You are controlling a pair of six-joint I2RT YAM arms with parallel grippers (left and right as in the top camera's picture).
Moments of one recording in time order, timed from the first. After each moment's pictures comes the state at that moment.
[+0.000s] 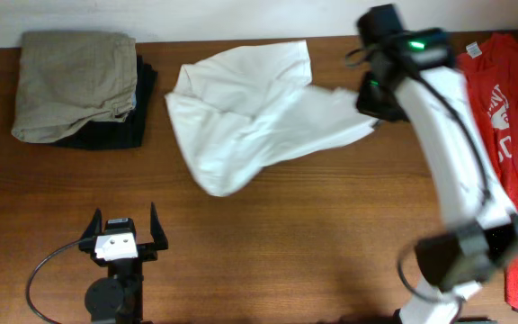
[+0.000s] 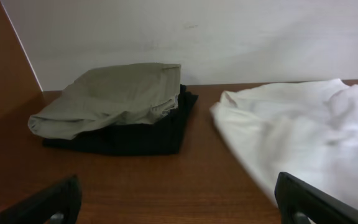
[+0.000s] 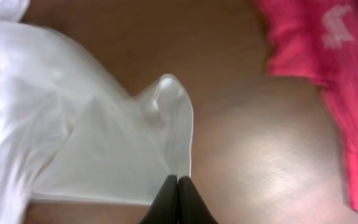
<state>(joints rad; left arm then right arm) 0.08 0.01 0.01 -0.08 -0.04 0.07 0.20 1.86 2.10 -1.57 0.33 0.60</state>
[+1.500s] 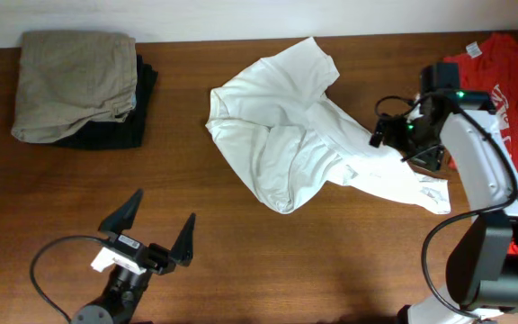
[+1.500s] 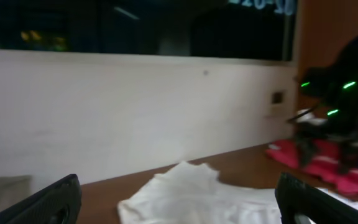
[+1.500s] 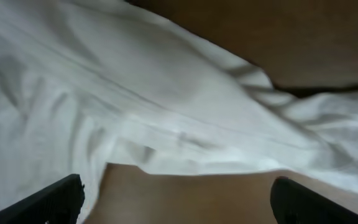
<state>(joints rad) 0.08 0.08 0.10 0.29 0.55 -0.18 -0.08 1.77 1.45 -1.04 -0.13 0.34</state>
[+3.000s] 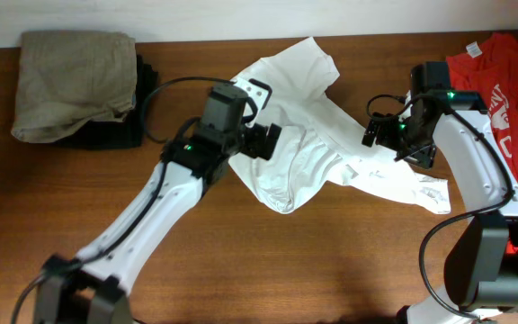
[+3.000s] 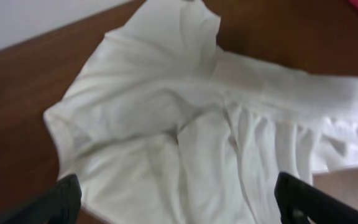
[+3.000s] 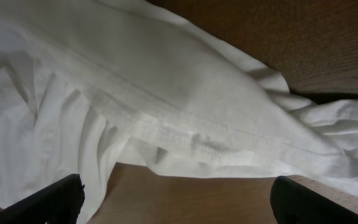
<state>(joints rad) -0.49 1.66 1.27 -0.31 0.04 0.01 -0.06 1.77 1.44 -1.03 -0.13 0.34</state>
